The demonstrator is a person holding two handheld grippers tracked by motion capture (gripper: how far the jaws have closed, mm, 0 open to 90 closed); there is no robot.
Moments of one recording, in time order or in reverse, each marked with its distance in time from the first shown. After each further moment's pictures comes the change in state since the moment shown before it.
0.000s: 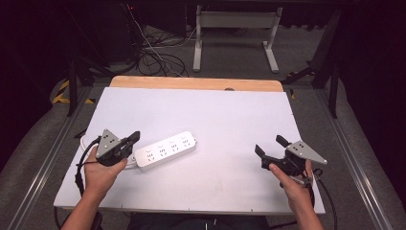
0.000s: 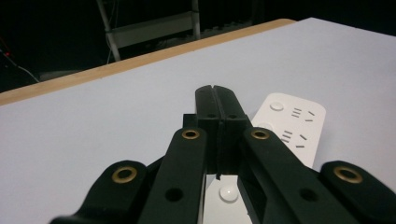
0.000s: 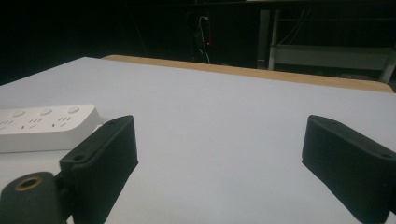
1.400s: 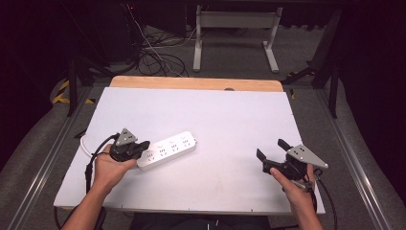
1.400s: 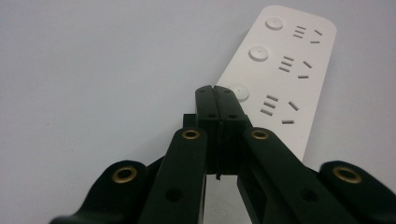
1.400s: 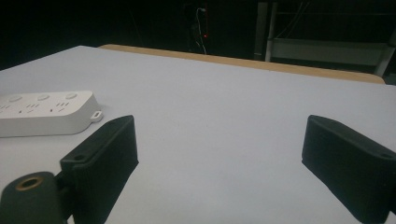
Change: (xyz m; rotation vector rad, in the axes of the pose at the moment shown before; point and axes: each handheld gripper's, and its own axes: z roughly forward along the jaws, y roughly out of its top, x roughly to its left) left arm 0.000 -0.008 0.036 0.329 -0.097 0.014; right arm 0.002 -0.006 -0.009 0.028 -0.018 -0.016
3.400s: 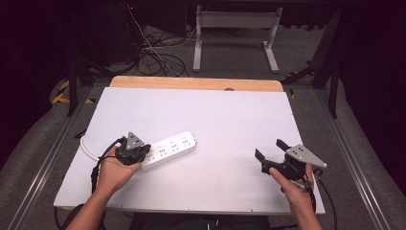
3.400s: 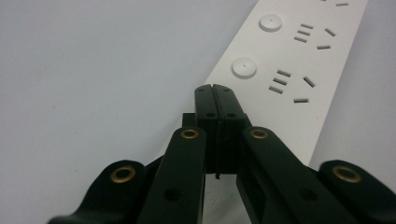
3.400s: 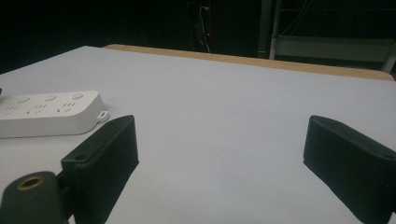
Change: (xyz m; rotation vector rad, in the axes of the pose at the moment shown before) left arm -0.017 -0.003 0.009 0.081 0.092 0.039; right arm 0.003 0.001 0.001 0.007 0.015 0.014
